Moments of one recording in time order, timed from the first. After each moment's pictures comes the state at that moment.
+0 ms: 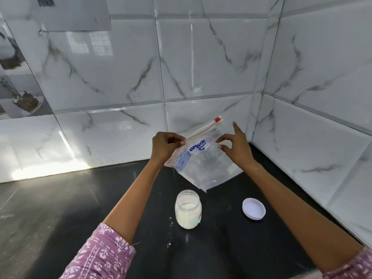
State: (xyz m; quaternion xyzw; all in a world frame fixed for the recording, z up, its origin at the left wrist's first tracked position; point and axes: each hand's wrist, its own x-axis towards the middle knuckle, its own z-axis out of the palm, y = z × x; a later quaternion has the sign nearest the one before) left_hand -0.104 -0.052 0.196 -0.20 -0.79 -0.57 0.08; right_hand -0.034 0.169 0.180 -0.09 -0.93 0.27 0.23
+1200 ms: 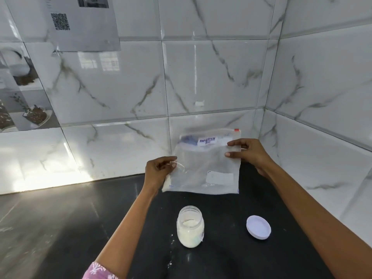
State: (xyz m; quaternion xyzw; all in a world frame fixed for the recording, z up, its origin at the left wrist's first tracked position) left_hand -0.112 -0.080 0.150 -0.17 -0.69 -0.70 0.04; right_hand -0.029 0.198 0.214 -0.05 -0.77 0.61 0.17
